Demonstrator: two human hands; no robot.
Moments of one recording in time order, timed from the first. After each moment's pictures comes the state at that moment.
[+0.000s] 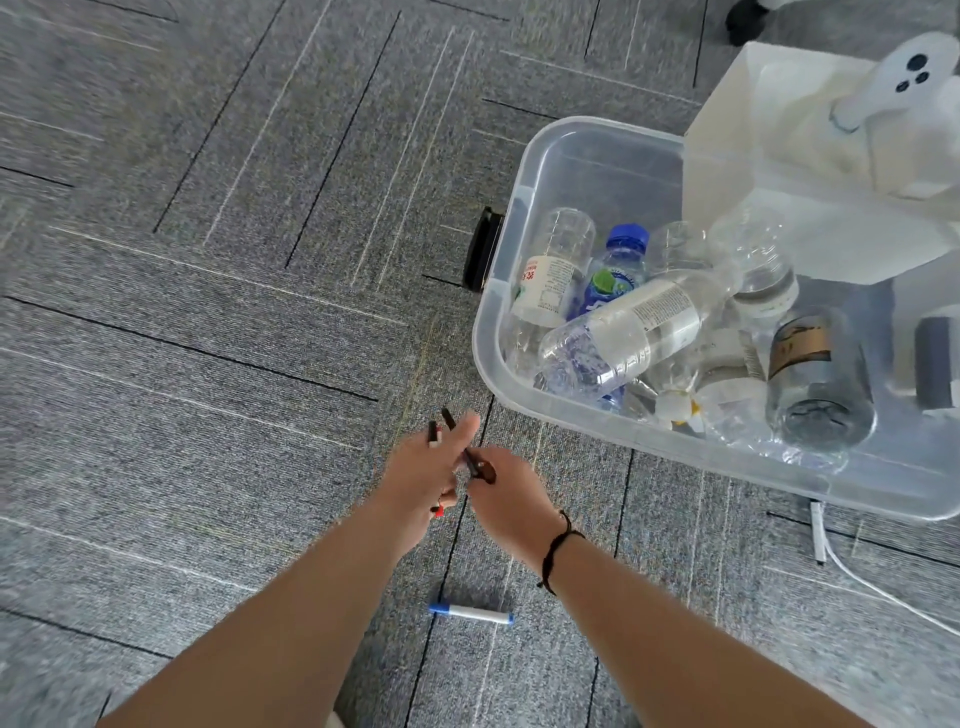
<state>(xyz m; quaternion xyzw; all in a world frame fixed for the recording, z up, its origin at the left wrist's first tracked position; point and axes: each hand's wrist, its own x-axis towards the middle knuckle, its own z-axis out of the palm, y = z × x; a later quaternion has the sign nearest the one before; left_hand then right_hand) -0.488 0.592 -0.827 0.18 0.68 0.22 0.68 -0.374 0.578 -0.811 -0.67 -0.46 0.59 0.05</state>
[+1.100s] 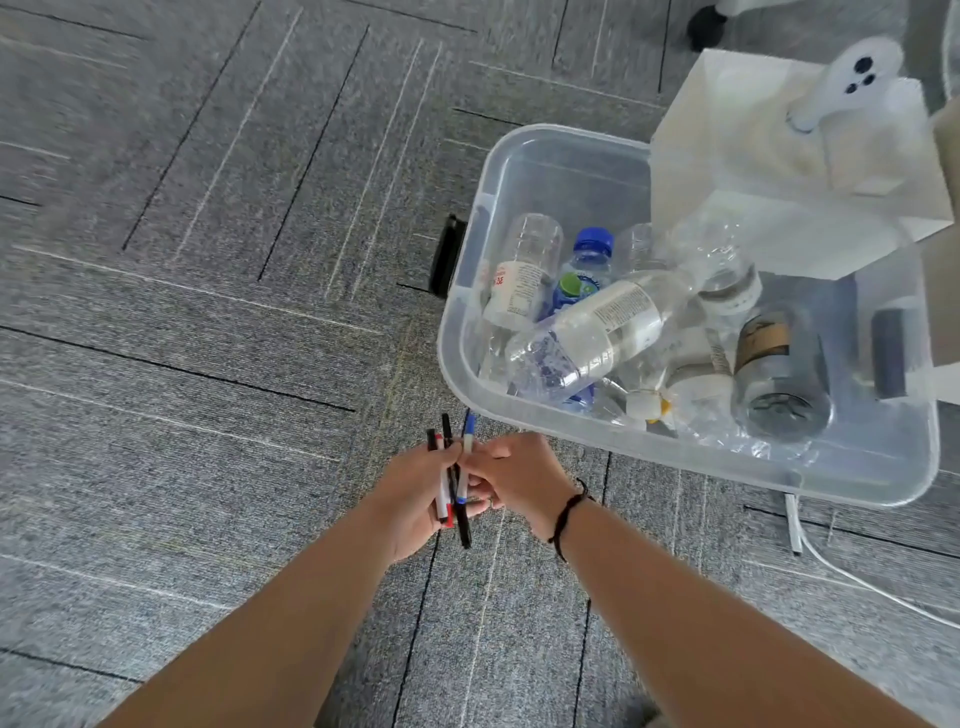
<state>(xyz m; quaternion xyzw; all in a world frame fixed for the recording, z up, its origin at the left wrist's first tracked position) -0.474 0.596 -0.812 0.13 0.62 0.19 0.75 -0.335 0.601 -0.810 -0.68 -0.36 0.63 0.13</state>
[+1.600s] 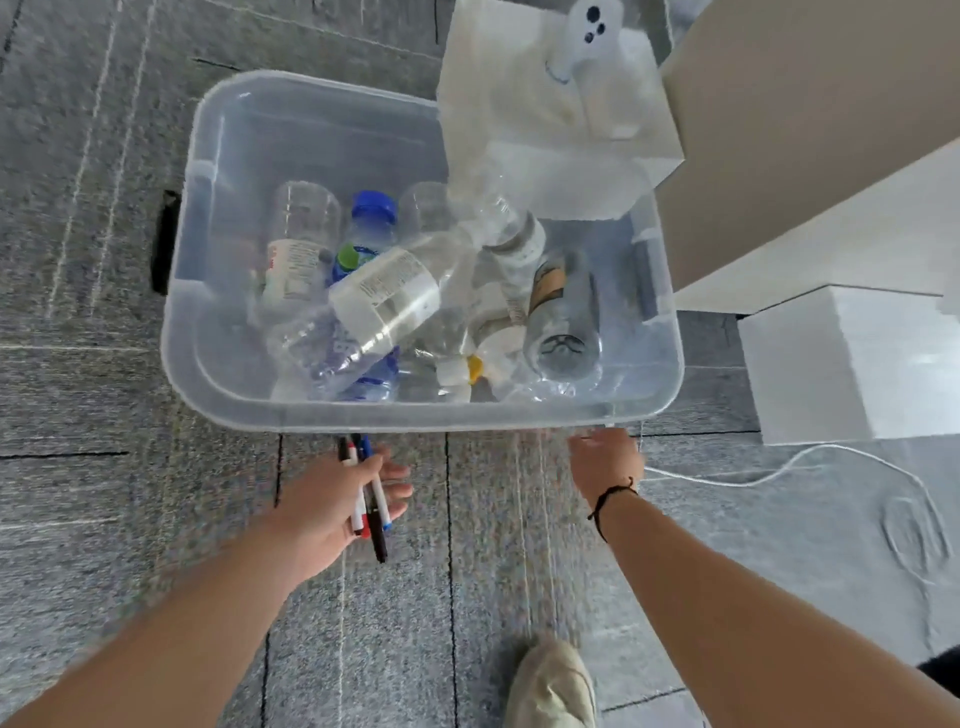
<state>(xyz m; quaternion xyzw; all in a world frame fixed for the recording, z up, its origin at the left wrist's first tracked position) -0.391 0.592 -0.831 0.14 0.60 0.12 0.78 -0.103 0.531 -0.839 -0.95 -0.19 0.25 0.04</state>
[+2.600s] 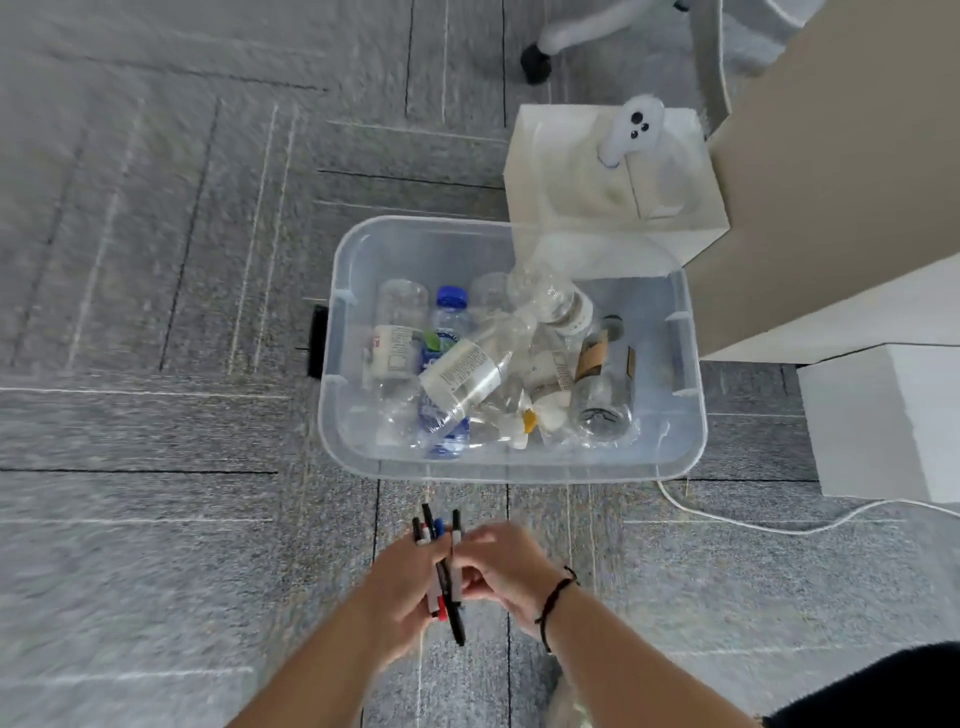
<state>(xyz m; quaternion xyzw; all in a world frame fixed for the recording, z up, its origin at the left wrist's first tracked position) -0.403 0.559 -0.727 0.09 0.63 0.09 0.77 -0.266 0.537 -0.735 -0.69 -0.12 0.70 0.15</state>
